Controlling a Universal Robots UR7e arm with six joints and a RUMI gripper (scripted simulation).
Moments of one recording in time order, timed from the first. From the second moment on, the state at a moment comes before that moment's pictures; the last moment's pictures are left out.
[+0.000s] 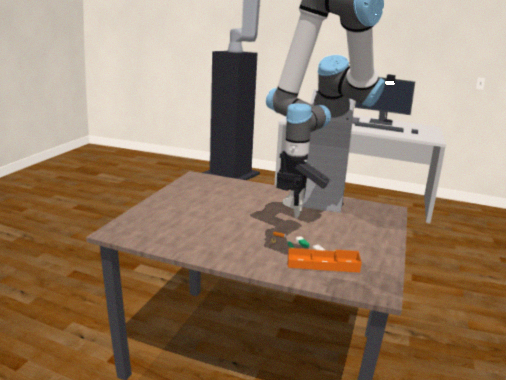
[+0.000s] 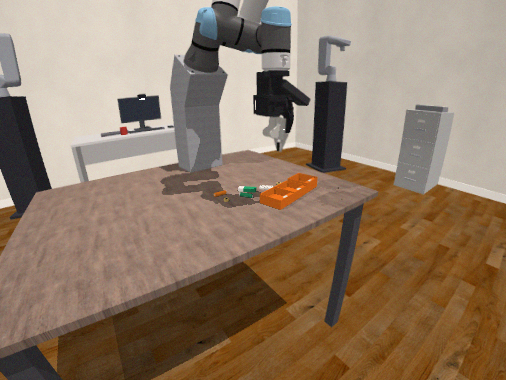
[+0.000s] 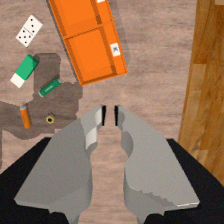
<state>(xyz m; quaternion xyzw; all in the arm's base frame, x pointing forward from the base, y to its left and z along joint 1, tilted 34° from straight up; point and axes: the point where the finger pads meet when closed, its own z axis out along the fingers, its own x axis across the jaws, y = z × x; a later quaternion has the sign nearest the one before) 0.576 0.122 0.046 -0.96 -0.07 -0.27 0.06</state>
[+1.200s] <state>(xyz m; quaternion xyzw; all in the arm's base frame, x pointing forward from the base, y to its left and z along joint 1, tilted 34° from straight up) 0.470 0.095 -0.015 -0.84 0.46 -0.20 0.20</state>
